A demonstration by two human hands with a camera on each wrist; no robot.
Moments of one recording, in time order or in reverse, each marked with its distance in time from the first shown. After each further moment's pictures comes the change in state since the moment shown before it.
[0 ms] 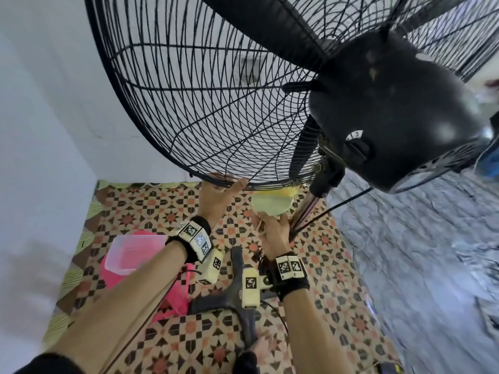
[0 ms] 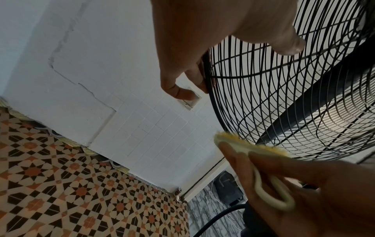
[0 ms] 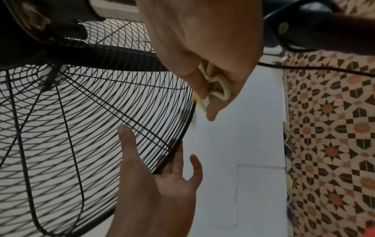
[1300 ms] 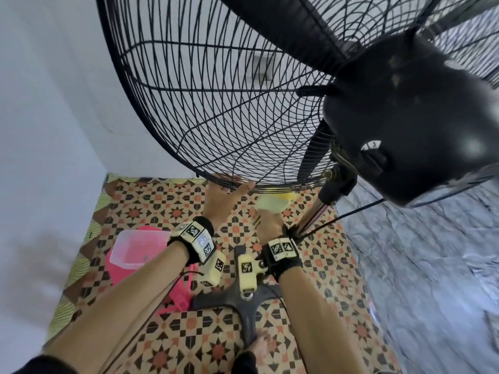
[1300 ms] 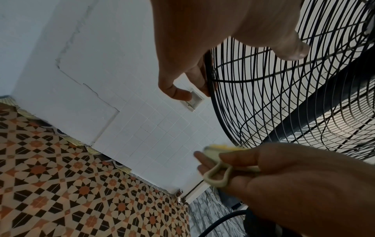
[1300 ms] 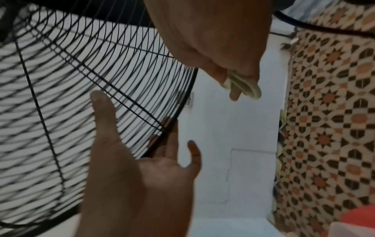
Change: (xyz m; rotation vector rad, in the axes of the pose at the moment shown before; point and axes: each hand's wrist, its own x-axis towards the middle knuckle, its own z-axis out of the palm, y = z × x) left_hand -0.001 0.005 -0.002 0.026 -0.025 0.043; right_hand 0.014 -0.003 0.034 -0.458 0.043 0.155
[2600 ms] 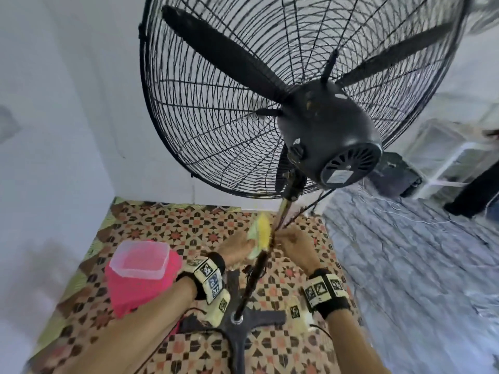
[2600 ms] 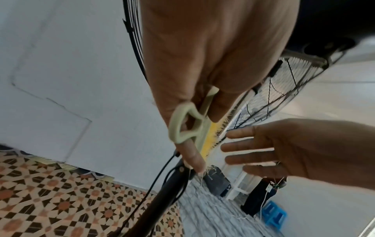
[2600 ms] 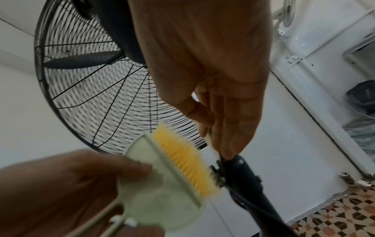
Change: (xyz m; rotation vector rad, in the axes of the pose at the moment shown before) left_hand -0.139 0.041 0.064 0.402 -0.447 -0.198; right_hand -0.051 -0.009 -0.174 -0.822 -0.209 -0.593
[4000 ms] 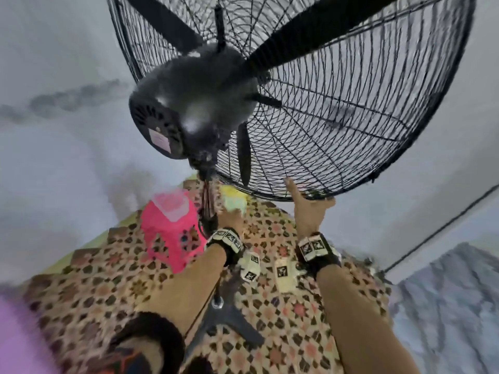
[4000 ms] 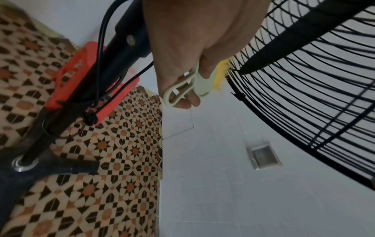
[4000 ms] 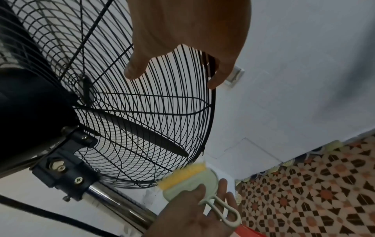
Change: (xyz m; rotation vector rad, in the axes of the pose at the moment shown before) left_hand 0.215 0.092 0.187 -0.198 0.922 -0.686; right_hand 0.197 0.056 -0.217 0.636 -0.111 -0.023
